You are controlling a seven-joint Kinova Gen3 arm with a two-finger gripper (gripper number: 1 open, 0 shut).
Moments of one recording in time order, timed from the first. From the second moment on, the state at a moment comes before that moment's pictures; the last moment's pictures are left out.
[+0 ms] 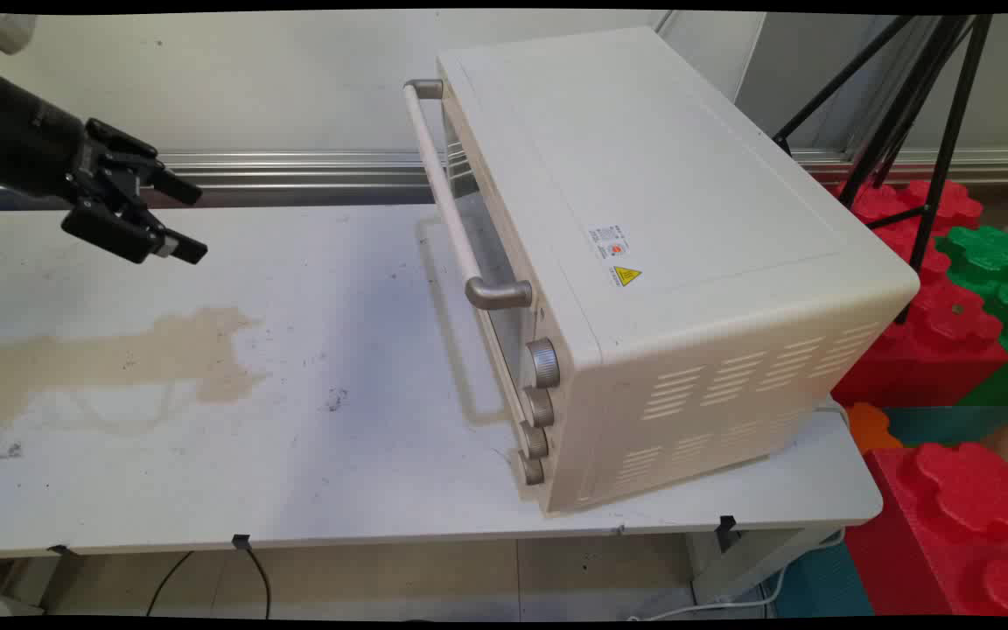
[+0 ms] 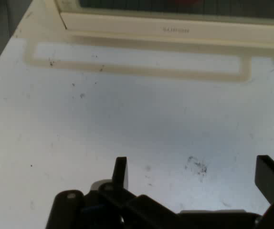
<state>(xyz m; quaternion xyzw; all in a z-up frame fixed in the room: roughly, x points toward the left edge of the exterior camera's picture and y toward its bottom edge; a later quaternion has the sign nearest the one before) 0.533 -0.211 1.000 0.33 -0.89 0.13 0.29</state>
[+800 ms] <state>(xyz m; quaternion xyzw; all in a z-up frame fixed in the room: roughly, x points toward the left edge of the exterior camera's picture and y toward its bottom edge) 0.498 -0.226 1.055 0.30 -0.88 0.15 0.33</state>
